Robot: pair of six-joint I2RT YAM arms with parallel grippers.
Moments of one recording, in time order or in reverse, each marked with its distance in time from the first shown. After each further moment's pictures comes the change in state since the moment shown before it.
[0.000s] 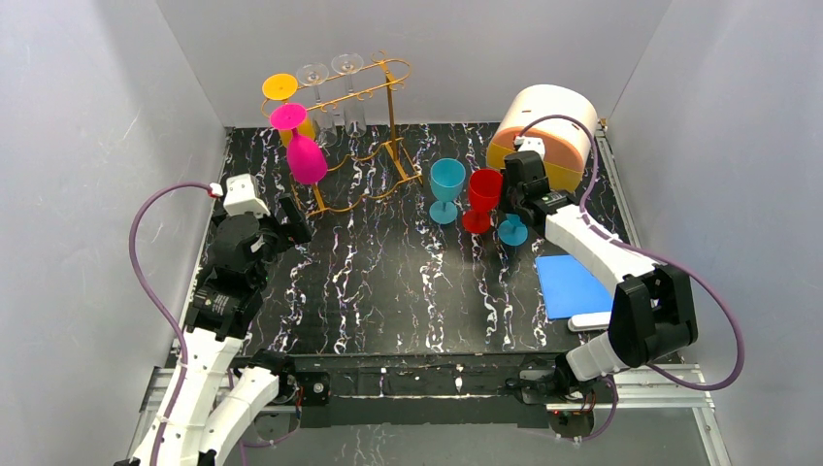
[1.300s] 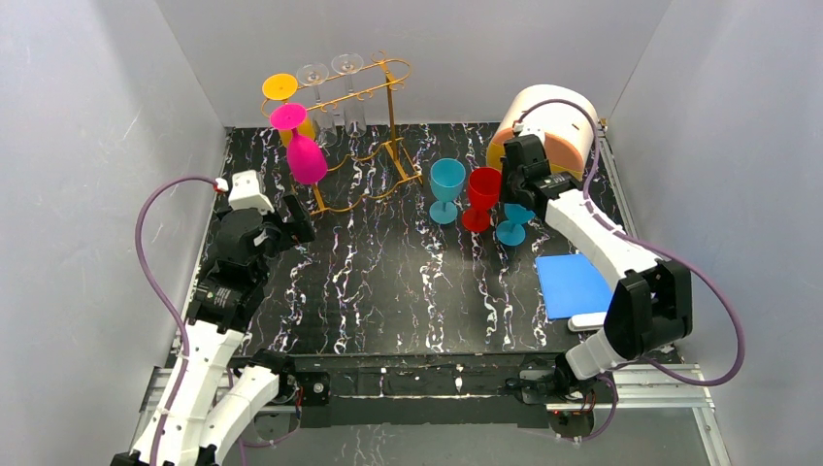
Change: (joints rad) left arm 0.000 0.037 0.021 -0.021 0.038 -0.007; right arm -0.004 0.046 0.167 -0.181 -0.013 -0.005
